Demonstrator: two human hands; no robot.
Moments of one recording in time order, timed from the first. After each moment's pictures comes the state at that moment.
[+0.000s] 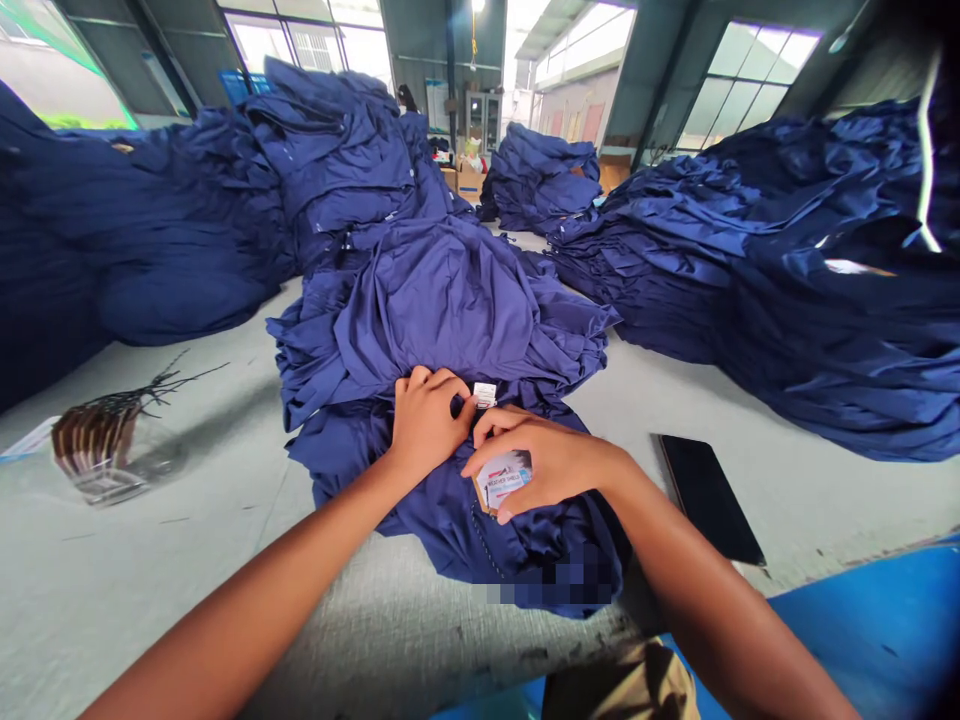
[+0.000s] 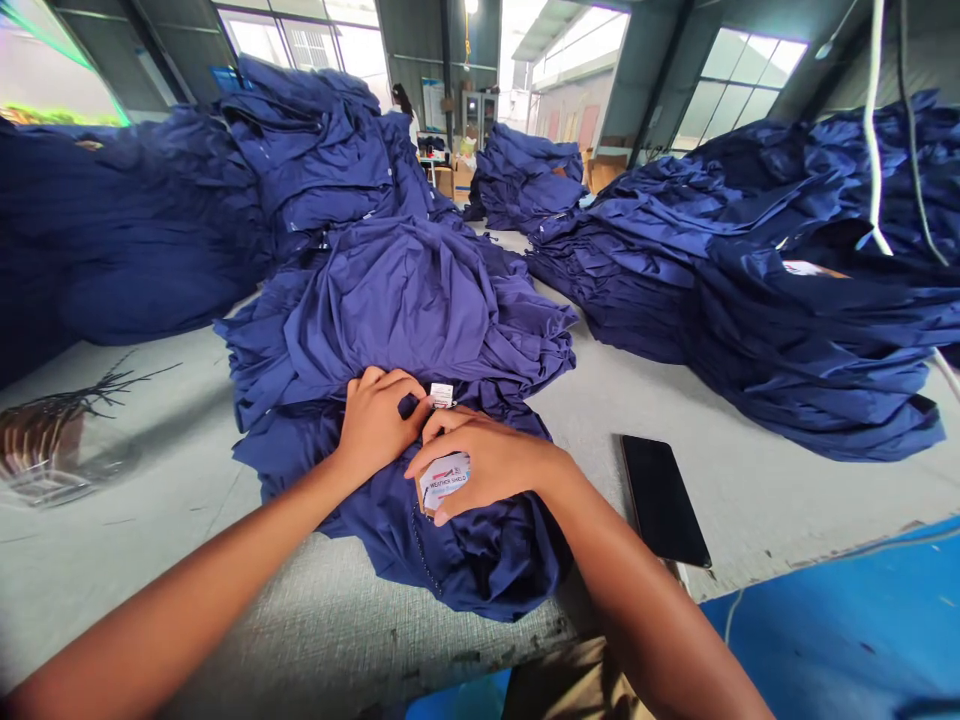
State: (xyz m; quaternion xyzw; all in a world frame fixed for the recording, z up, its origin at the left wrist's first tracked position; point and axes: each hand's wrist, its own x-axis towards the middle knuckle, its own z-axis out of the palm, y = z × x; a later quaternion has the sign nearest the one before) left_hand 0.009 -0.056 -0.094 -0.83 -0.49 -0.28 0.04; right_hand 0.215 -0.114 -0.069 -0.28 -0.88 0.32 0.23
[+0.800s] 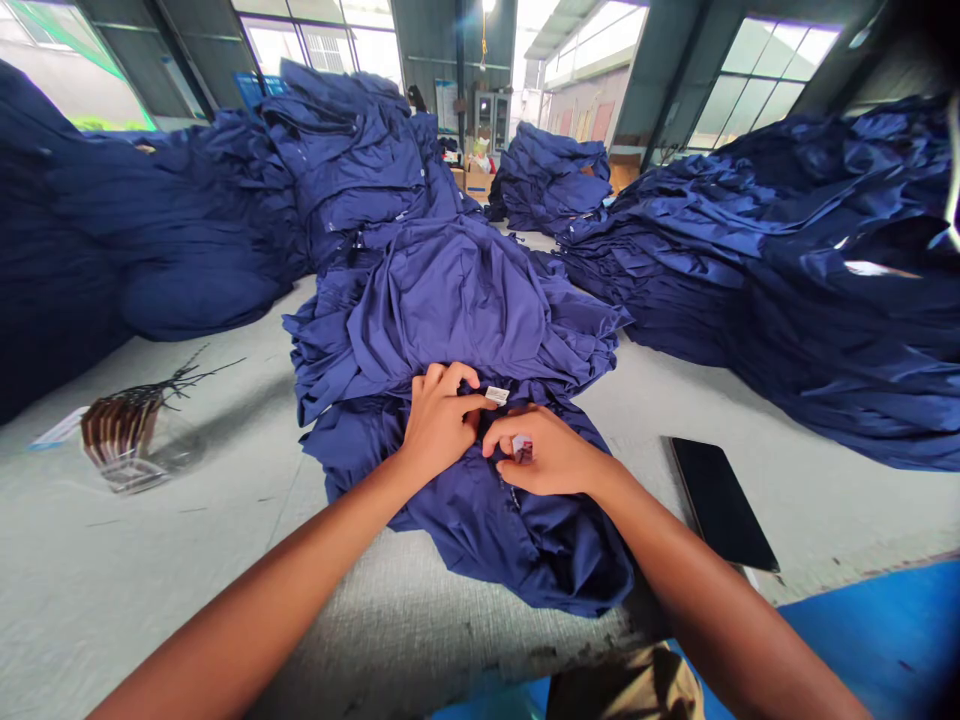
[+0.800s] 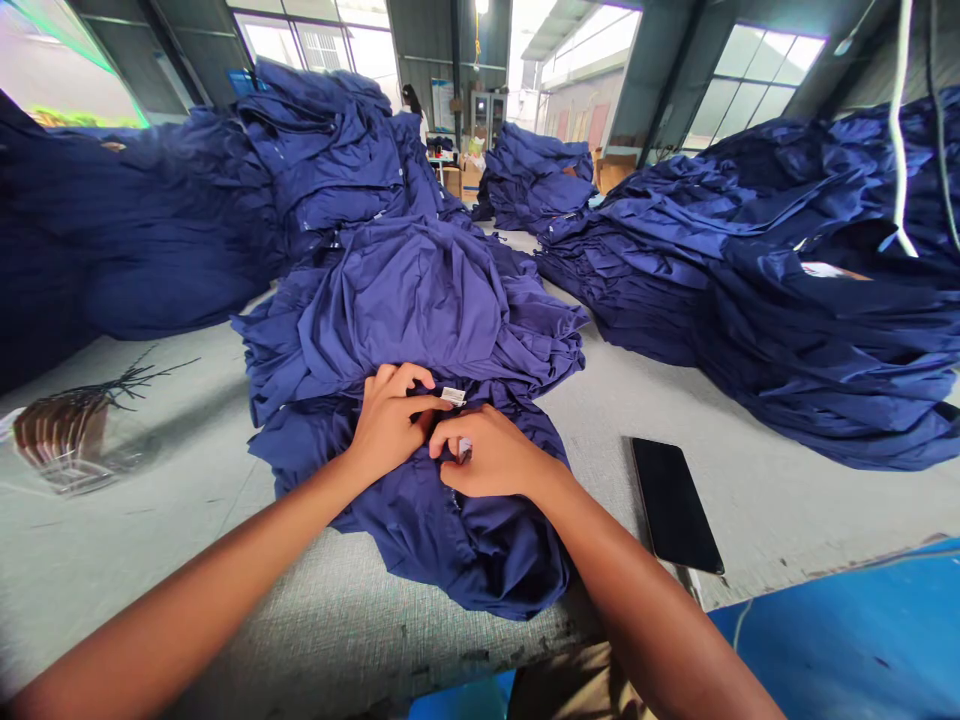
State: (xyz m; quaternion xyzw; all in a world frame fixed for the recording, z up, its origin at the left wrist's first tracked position) left_hand 0.001 -0.060 -0.096 -0.86 -0.42 -0.29 0.01; right_hand 0.193 -0.118 -0.082 -0.40 -0.81 0.30 0.29
